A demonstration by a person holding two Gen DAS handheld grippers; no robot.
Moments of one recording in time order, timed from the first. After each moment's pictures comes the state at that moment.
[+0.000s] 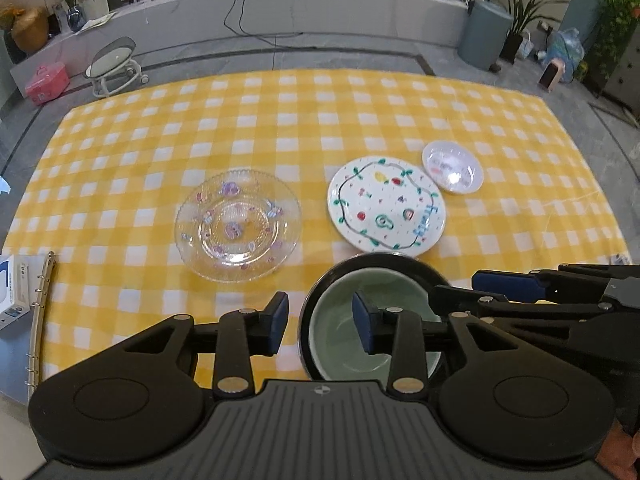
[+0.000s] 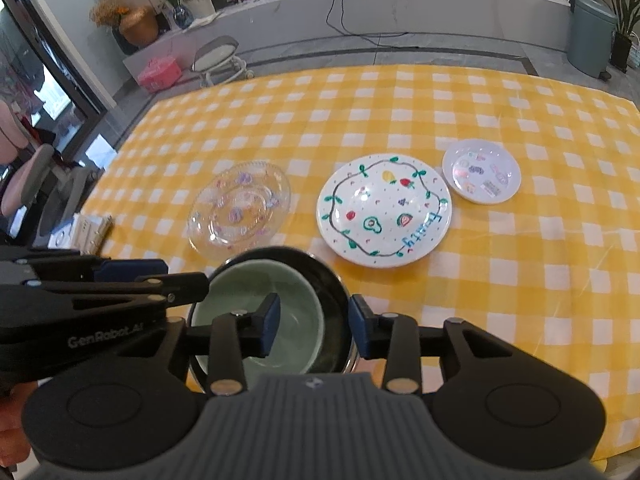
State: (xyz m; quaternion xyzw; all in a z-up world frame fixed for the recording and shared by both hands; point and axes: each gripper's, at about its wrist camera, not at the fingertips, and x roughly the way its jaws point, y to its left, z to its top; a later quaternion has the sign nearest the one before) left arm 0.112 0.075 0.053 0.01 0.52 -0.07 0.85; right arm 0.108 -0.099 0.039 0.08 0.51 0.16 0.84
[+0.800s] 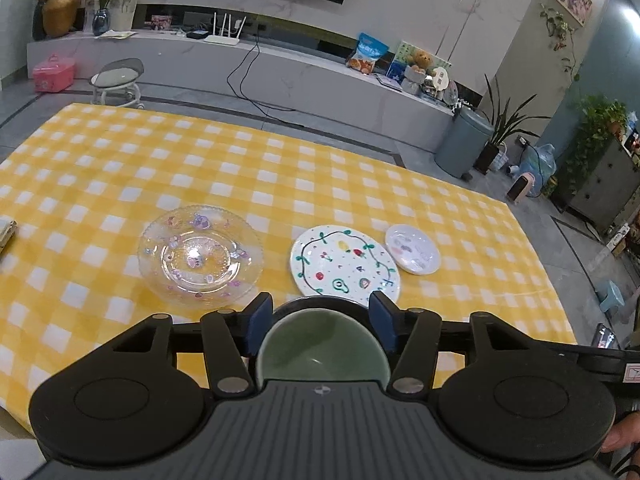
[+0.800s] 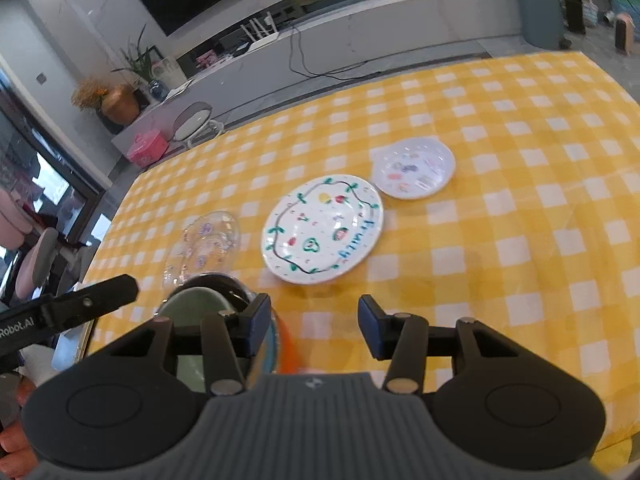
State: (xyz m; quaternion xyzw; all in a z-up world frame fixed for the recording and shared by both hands) left arm 0.083 0.086 0.036 -0.12 0.40 -0.09 0.90; right arm 0.091 -0.178 0.006 0.19 0.46 0.12 0.86
